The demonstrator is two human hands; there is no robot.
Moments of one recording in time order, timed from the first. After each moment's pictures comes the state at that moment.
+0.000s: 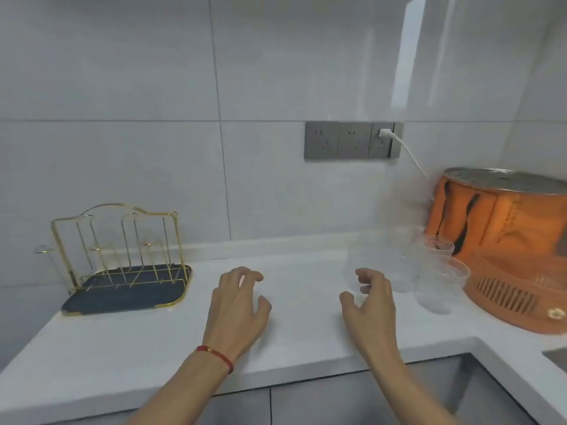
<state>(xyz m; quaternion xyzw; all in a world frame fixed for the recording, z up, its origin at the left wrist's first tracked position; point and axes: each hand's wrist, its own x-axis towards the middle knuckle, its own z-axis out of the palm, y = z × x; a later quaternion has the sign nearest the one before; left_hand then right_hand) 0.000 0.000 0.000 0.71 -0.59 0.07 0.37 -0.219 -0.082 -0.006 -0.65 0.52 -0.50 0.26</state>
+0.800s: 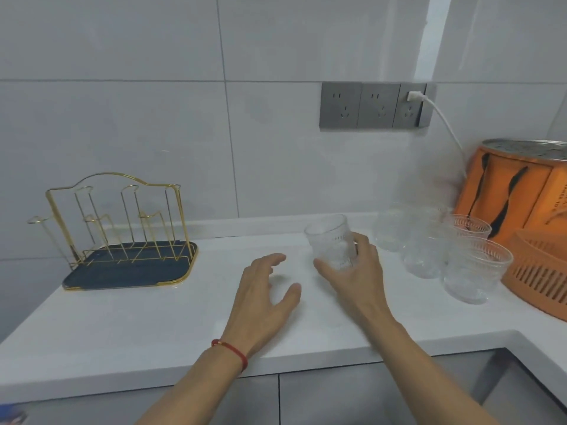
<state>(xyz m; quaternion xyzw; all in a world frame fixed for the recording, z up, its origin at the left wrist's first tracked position) -0.022 -0.006 -0.017 0.65 -0.57 -0.10 0.50 -0.182 -0.126 -0.011 -0.70 0.46 -0.46 0.30</state>
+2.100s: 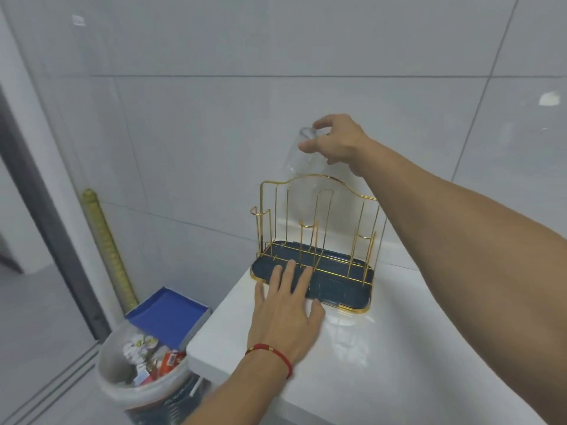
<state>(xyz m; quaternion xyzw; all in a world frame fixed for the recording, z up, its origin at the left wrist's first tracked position) 0.209 0.078 -0.042 0.89 -0.41 0.04 0.20 0.232 -0.101 0.202 -0.87 0.24 -0.25 0.36</state>
